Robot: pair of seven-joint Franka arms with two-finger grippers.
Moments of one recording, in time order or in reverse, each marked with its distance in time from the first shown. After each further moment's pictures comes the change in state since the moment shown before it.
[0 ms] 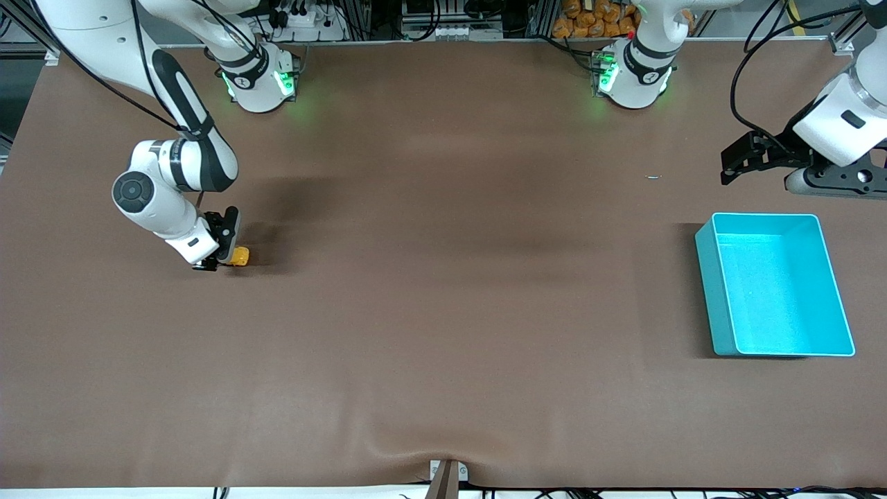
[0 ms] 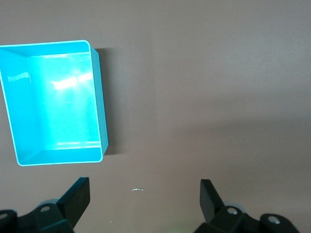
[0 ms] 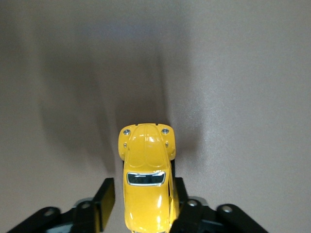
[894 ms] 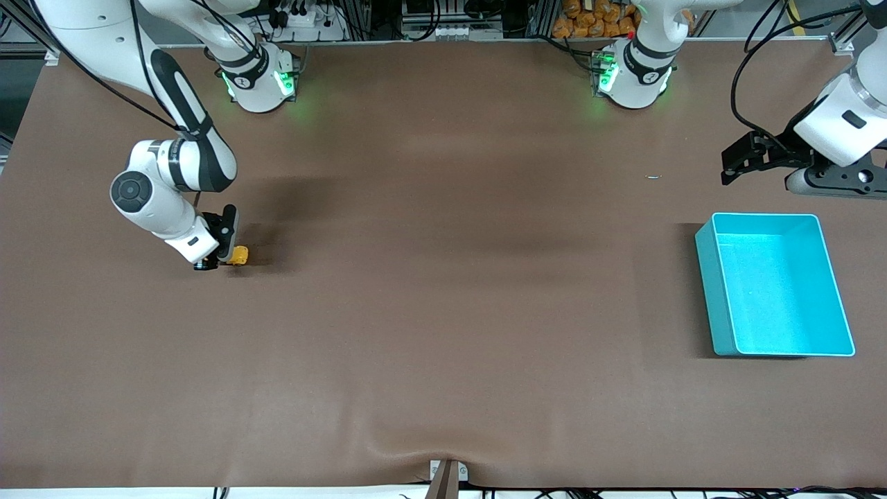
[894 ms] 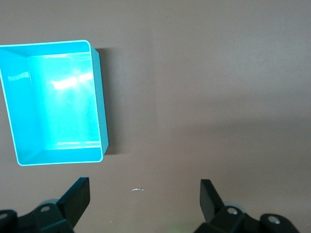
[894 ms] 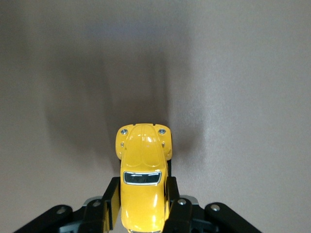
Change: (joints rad) left arm 0.001 0.000 0.000 0.000 0.000 0.000 0.000; right arm -0.015 -0.001 -0.001 0.002 0.001 0.000 -0.052
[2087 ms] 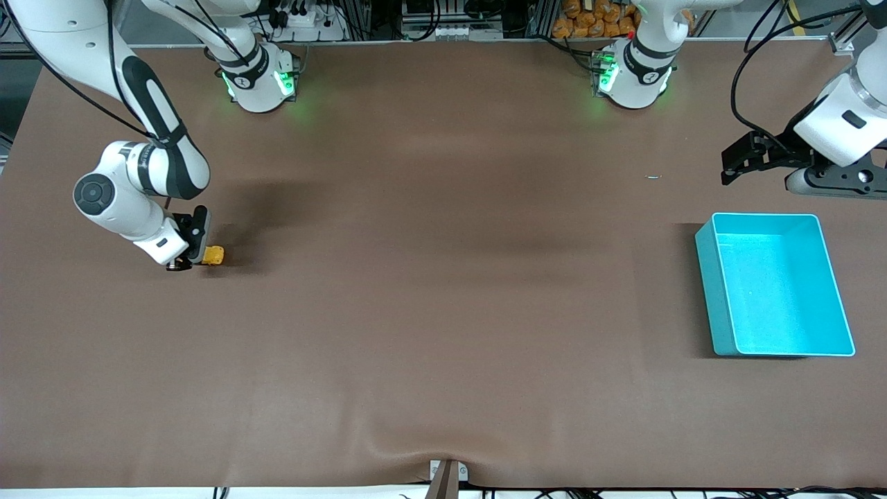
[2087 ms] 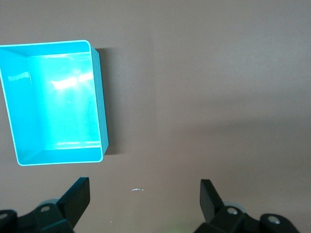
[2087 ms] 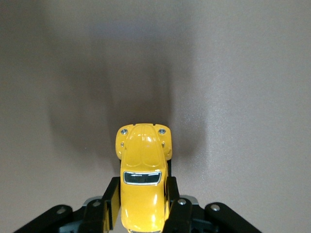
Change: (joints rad) left arm 0.000 0.000 0.000 0.000 0.000 0.000 0.000; right arm -0.114 0.016 -0.002 0.029 0.002 -0.019 -0.130
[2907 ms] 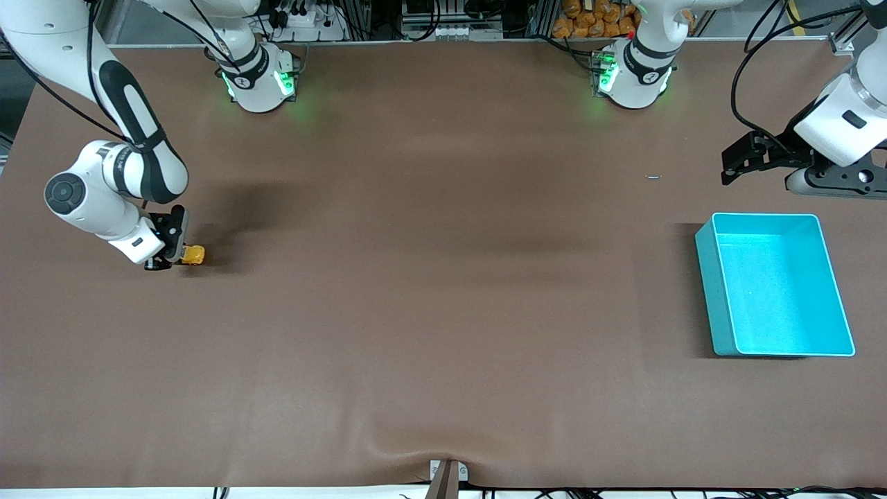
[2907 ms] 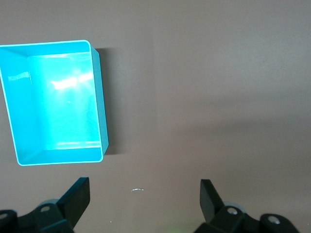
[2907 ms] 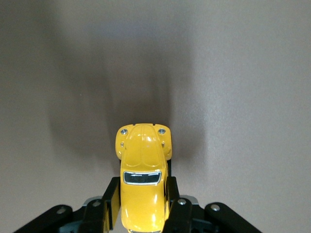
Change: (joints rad) left arm 0.000 0.000 0.000 0.000 0.000 0.000 0.000; right arm -0.102 0.018 -0.001 0.027 0.001 -0.001 -0.089
